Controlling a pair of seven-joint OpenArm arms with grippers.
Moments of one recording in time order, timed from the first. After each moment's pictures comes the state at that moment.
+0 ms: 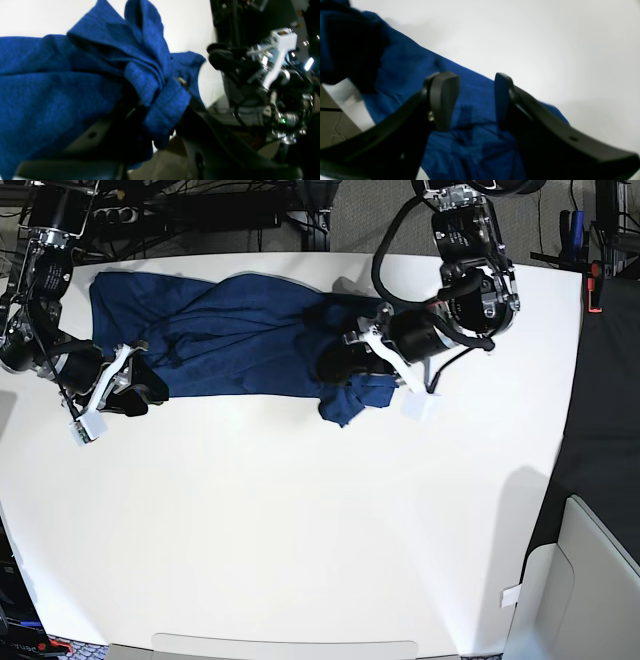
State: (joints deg) left arm 8.2 6.1 -8.8 111.4 -53.0 -9.4 74.8; right arm -2.2 24.6 18.8 98.0 53.6 38.7 -67.3
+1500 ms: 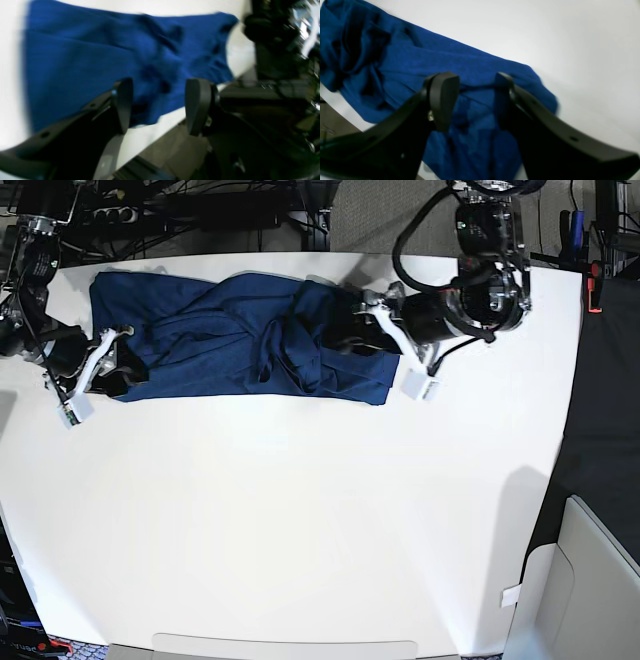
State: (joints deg) left arm 10.2 -4.2 -2.9 111.7 -53.2 -9.4 75.1; right arm -6.5 27.0 21.2 98.0 51.5 38.7 -67.3
